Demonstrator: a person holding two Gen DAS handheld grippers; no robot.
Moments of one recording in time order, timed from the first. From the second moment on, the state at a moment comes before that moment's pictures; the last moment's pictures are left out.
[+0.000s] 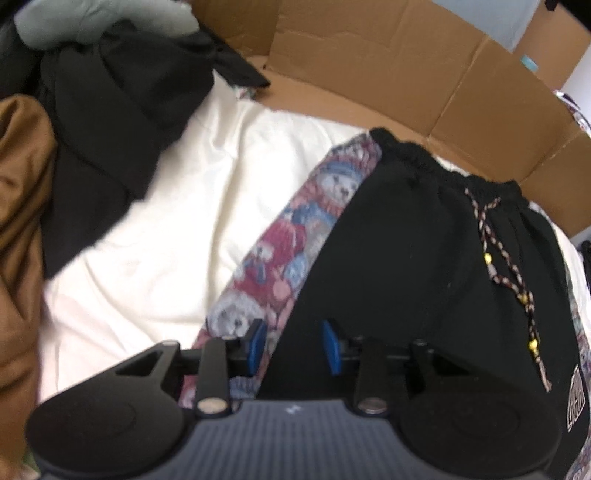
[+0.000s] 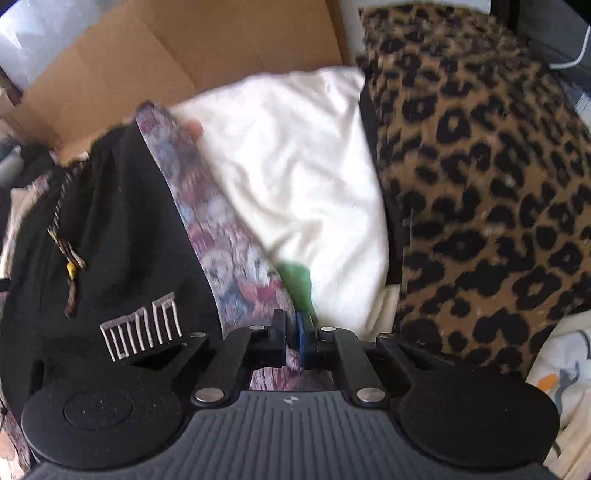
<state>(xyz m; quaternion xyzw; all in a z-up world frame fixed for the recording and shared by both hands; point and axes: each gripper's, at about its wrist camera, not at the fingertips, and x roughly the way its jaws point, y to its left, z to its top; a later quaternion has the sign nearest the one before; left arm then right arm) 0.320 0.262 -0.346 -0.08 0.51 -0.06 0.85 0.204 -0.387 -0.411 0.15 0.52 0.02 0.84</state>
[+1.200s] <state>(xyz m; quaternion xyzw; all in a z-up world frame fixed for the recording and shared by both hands) 0.407 0.246 -0.363 -0.05 0.45 -0.09 0.88 0.339 -0.318 -0.428 0.11 0.48 0.08 0.87</state>
